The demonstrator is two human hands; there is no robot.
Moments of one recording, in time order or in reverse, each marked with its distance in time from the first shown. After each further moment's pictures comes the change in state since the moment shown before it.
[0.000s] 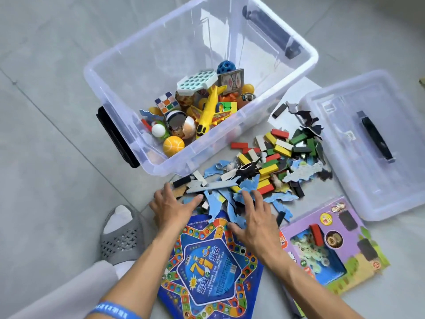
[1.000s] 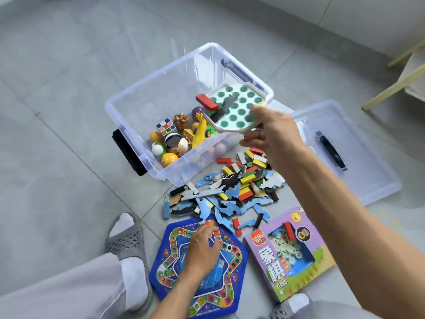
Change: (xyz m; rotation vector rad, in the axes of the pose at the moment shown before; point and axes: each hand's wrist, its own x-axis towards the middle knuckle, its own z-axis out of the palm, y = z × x) left_hand -0.133 0.000 0.023 -0.114 -0.298 0.410; right_hand 0.003 -0.056 -0.285 1.529 0.158 0.167
